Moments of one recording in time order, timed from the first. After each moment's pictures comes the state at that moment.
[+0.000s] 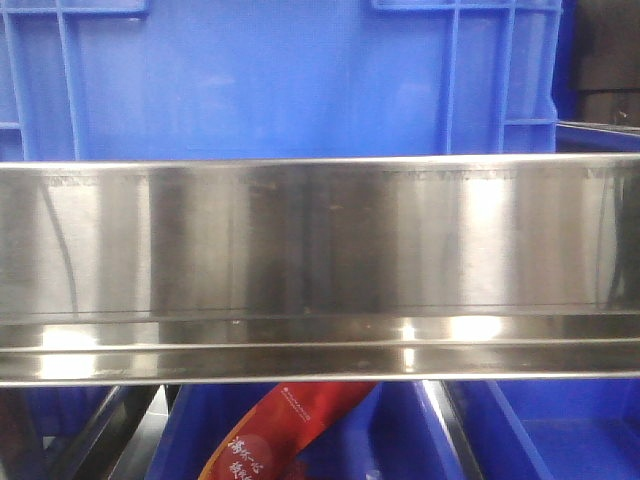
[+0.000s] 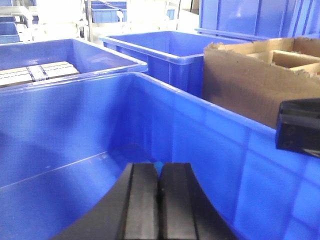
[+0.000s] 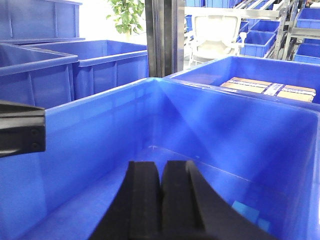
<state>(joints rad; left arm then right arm) -0.57 1.26 -1.12 -0.30 0.09 0.25 0.61 1.21 -1.04 0.16 0.01 -0.09</state>
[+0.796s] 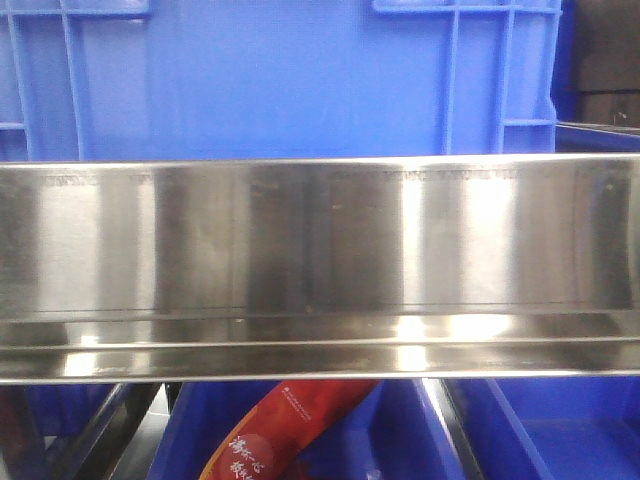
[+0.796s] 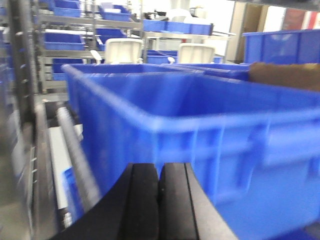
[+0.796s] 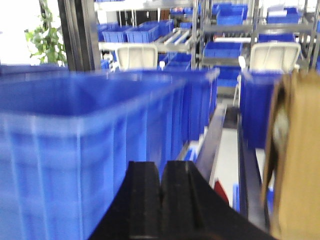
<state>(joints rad) -0.36 0.39 -0.41 -0.30 0.09 0.25 0.34 0.44 -0.36 0.16 0.00 -0.09</state>
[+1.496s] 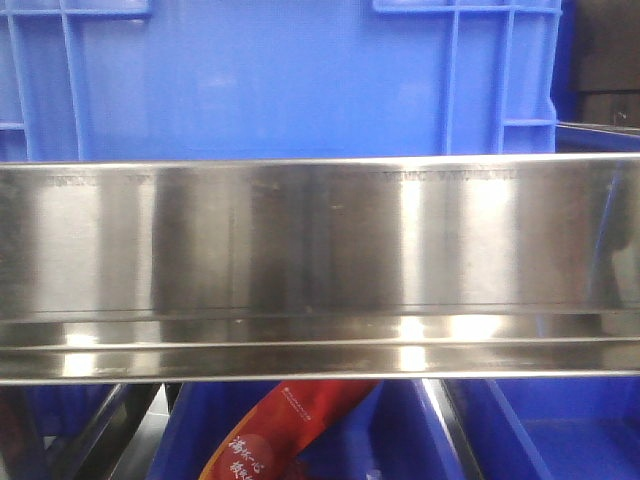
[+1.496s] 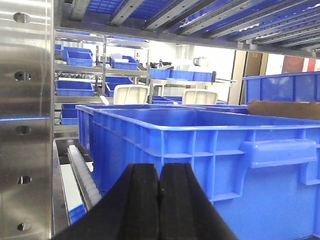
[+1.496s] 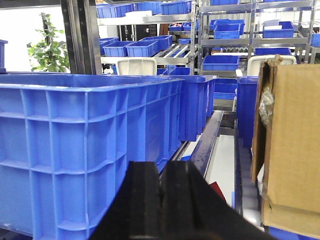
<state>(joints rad) -0.34 0.11 -0.31 -0.30 0.09 0.25 0.33 0.26 -0.26 0.16 0.01 -0.09</state>
